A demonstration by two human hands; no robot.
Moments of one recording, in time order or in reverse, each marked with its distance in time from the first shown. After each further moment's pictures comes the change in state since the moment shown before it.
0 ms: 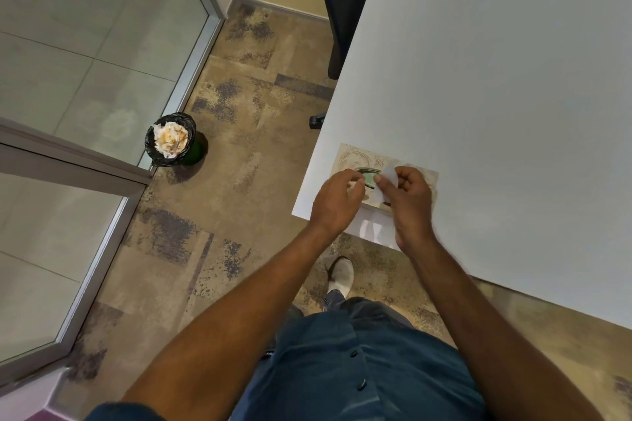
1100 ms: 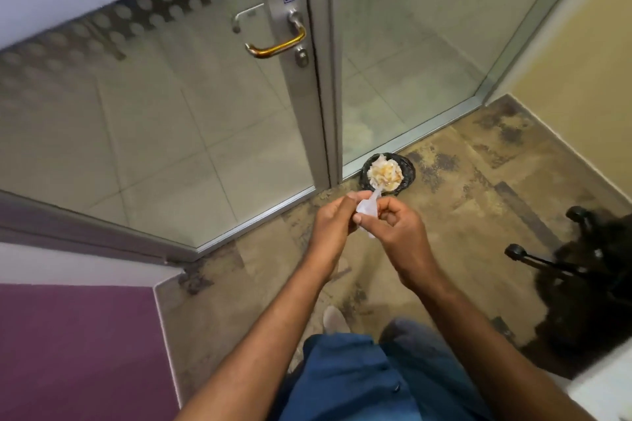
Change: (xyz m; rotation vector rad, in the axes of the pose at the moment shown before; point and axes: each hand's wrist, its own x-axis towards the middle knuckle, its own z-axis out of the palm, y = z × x) left_hand -0.196 -0.251 -0.524 -0.985 0.750 -0.231; right_hand -0.268 -0.030 0.570 -0.260 -1.032 -0.276
